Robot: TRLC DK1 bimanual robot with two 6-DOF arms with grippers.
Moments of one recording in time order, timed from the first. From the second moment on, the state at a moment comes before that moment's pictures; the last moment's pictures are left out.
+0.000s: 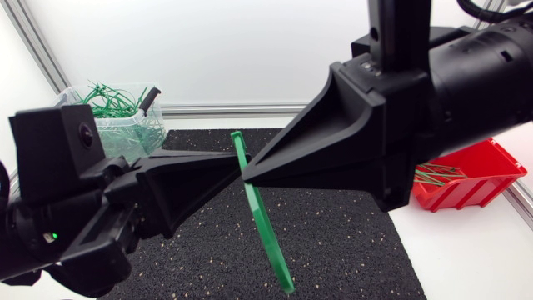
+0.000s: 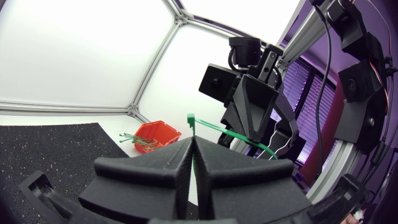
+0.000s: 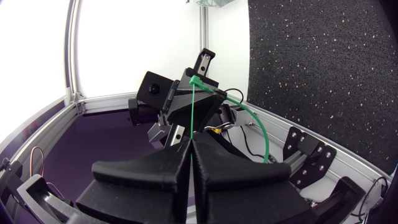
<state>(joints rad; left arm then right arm) -0.82 0.81 0.53 0.35 0.40 -0.52 0.74 1.15 1.23 -0.68 -0.88 1.16</state>
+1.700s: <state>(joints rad) -1.02 0.77 0.51 0.32 0.15 -0.34 0.71 1.20 1.27 -0.70 -0.88 1.19</state>
